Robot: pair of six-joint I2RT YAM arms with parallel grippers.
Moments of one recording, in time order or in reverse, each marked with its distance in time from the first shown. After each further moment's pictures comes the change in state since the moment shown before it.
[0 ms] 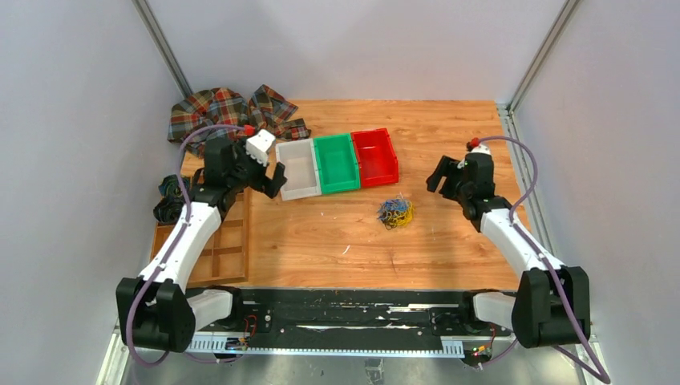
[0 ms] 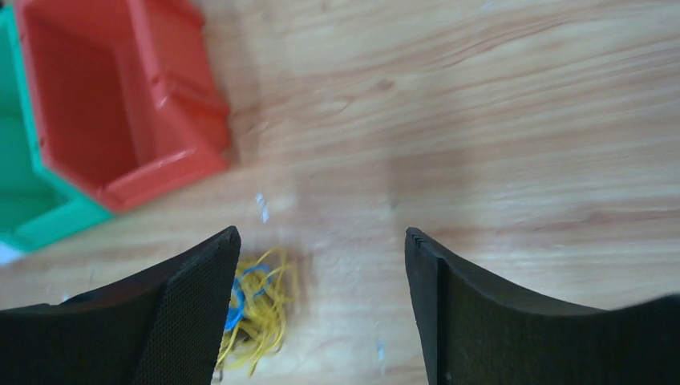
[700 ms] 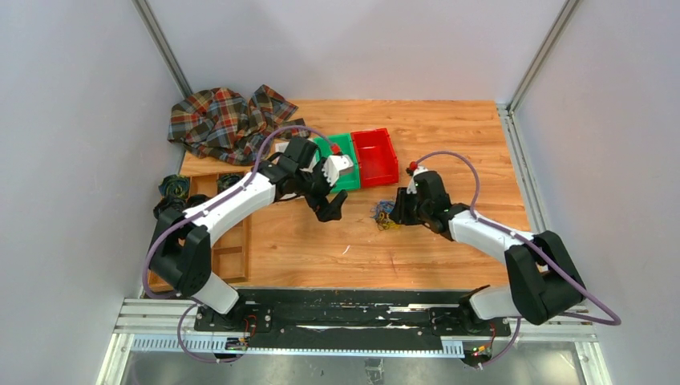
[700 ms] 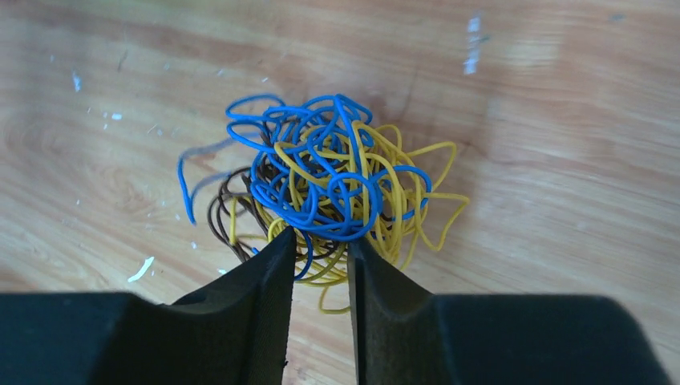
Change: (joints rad) left arm -0.485 0.370 0.289 -0.365 0.081 0.034; right arm 0.354 0.147 -0.071 0.005 -0.108 -0.021
